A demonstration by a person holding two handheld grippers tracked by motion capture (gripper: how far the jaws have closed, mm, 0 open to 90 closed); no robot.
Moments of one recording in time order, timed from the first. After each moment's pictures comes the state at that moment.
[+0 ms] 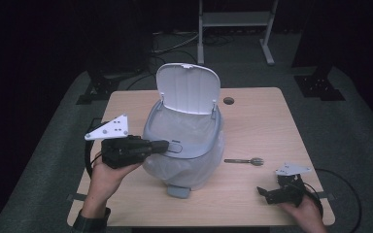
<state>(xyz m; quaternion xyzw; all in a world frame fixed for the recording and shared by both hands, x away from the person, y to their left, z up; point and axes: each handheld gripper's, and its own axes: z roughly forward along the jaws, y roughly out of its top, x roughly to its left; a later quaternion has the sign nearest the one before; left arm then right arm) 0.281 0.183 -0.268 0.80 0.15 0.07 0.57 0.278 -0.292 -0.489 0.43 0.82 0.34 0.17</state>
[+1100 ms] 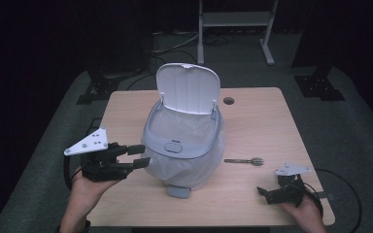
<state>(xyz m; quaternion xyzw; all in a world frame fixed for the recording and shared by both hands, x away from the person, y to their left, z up) 0.260 0.225 -0.286 0.80 0.21 0.10 0.55 0.278 -0.292 -0.489 0.43 0.82 0.34 0.17</state>
